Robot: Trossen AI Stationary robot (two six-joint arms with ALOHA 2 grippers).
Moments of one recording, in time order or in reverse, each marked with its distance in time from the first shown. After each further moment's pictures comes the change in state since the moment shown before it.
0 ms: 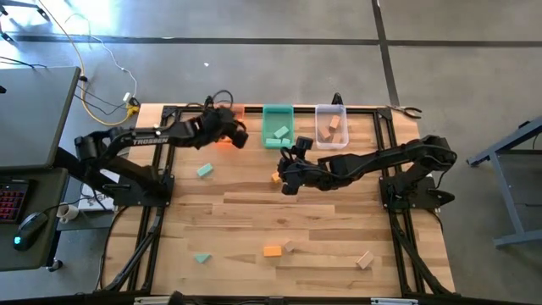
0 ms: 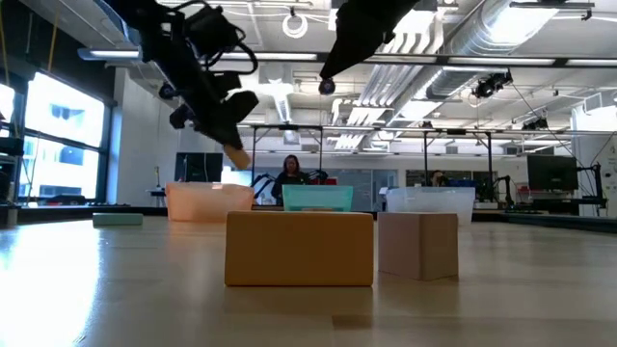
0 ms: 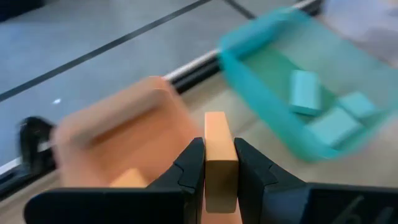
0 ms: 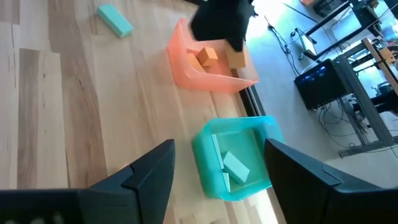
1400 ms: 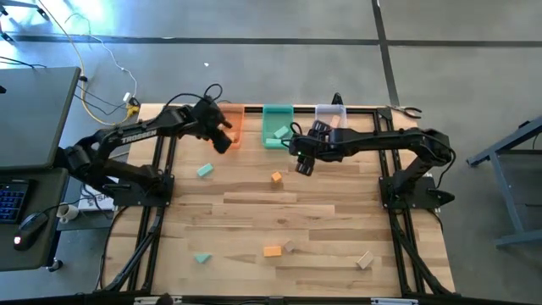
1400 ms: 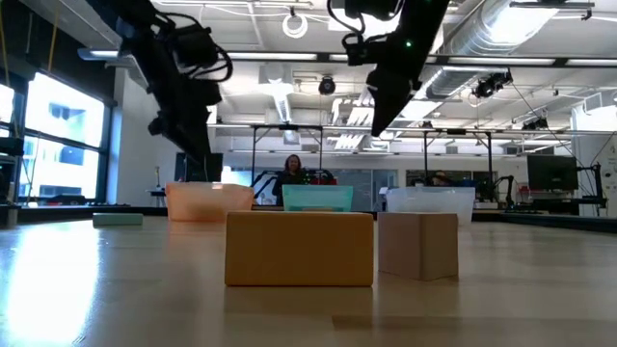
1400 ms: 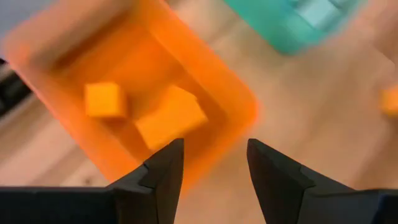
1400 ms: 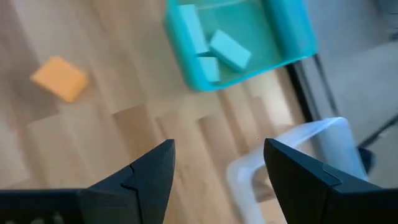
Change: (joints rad) left arm 0.200 -0.091 0.042 -0.393 0.434 0.166; right arm -0.267 0.000 0.000 -0.393 -0.245 0.207
